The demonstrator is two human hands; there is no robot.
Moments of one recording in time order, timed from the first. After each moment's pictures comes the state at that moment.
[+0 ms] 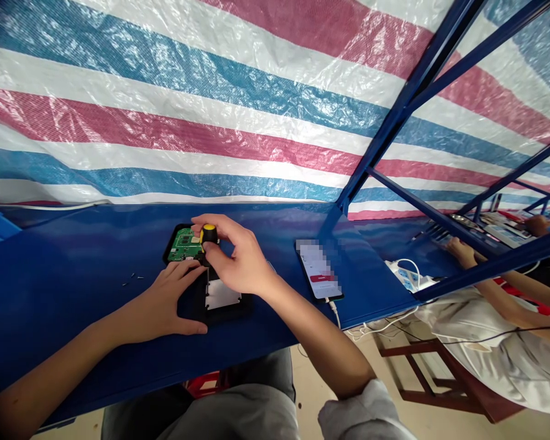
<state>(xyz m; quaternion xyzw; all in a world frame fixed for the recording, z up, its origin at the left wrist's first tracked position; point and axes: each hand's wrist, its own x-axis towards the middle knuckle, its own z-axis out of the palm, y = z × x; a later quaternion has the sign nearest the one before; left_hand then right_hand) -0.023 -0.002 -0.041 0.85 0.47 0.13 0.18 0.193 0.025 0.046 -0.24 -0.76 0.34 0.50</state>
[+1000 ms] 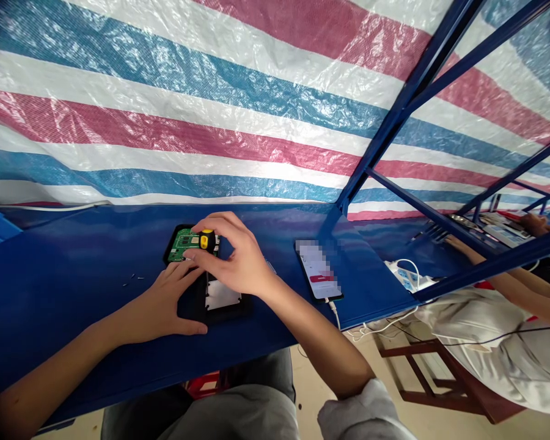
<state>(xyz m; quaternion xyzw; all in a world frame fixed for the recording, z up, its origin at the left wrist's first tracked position) -0.022 -0.002 -0.040 0.85 0.48 0.11 0.18 0.192 0.026 0.046 -0.25 -0.77 0.26 0.52</state>
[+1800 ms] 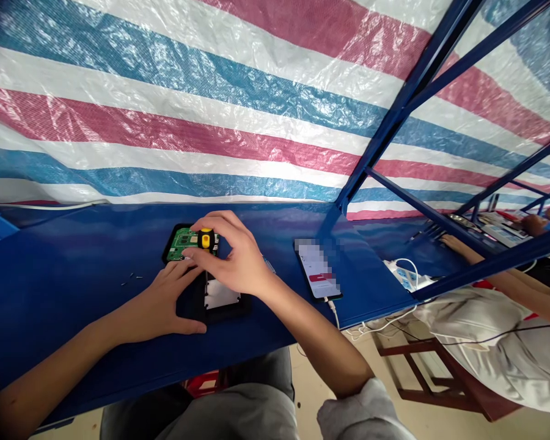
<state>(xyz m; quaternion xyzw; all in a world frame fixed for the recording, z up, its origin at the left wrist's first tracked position) -0.018 -0.003 -0.029 0.85 0.49 0.08 0.19 0.192 0.026 0.045 -0.25 -0.78 0.25 0.52</state>
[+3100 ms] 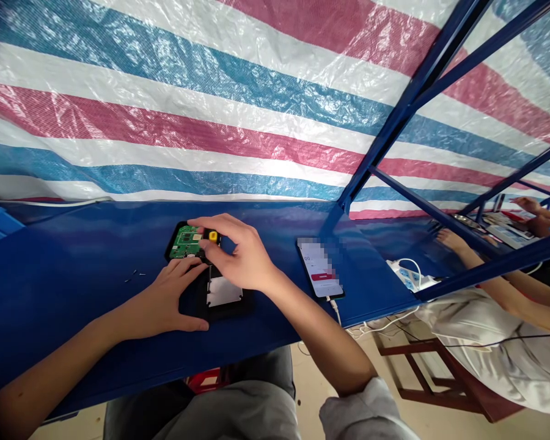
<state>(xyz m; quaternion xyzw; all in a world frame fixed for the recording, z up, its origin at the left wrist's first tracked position) -0.019 -0.004 -0.027 0.85 0.48 0.09 0.20 0.195 0.027 0.049 -0.24 -0.78 0.30 0.49</state>
